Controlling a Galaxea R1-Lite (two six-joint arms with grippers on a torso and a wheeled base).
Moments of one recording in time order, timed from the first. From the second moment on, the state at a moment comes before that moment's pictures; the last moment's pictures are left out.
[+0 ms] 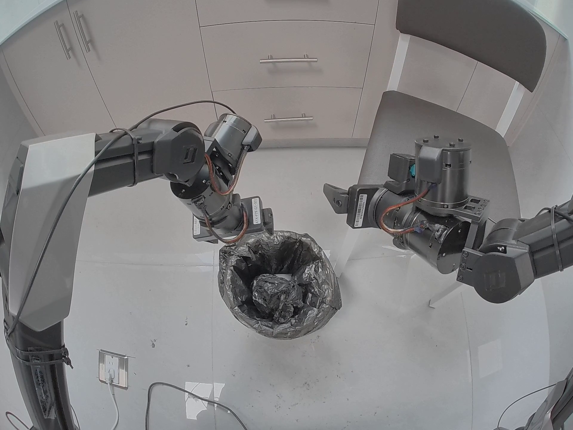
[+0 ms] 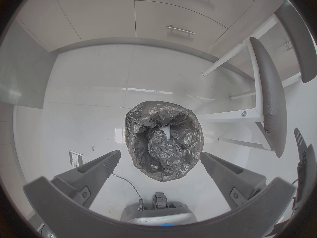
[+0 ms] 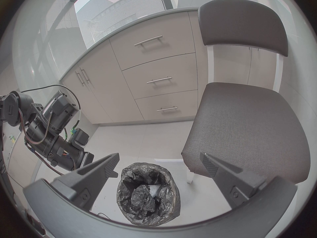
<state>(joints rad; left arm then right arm) -0.51 2.24 -2.00 0.75 0.10 -0.53 0.68 1.88 -1.06 -0.64 -0.38 0.20</state>
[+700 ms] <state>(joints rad) -0.51 2.22 -2.00 0.77 0.09 -0.54 0.72 1.89 -1.04 -0.64 -0.37 0.20</state>
